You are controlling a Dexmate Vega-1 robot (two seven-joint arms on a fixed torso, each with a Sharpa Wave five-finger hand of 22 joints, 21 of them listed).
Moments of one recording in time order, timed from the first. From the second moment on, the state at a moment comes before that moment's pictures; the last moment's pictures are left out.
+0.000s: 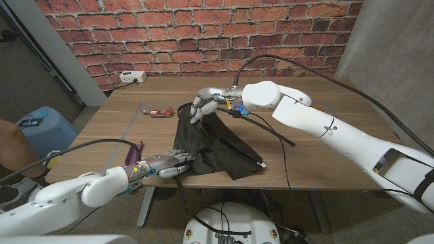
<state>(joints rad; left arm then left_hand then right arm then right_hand) 1.65 1.21 0.07 -2.08 0.37 -0.06 -0.07 0.06 0.26 0.77 0.20 0.19 0.06 -0.11 0.18 0.18 0.01 -0.08 0.19 0.17 -0.17 0.03 0.19 0.18 -0.17 0.07 0.20 0.18 -0.41 -0.60 -0.90 -2.01 -0.01 -0.42 0.48 1.29 0.07 0.20 -0.15 0.21 1.08 -0.04 0.36 0.24 1.06 -0.12 0.73 0.52 0.99 -0.15 0.38 0.64 0.70 -0.07 0.27 0.19</state>
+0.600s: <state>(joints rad) 1.61 1.24 0.12 -2.08 0.34 -0.04 -0.06 0.06 0.26 0.77 0.20 0.19 0.06 -0.11 0.18 0.18 0.01 -0.08 0.19 0.17 -0.17 0.03 0.19 0.18 -0.17 0.07 0.20 0.18 -0.37 -0.55 -0.94 -1.90 0.05 -0.40 0.50 1.29 0.07 0.19 -0.15 0.21 1.08 -0.04 0.36 0.24 1.06 -0.12 0.72 0.52 0.99 -0.15 0.37 0.65 0.70 -0.07 0.27 0.19</state>
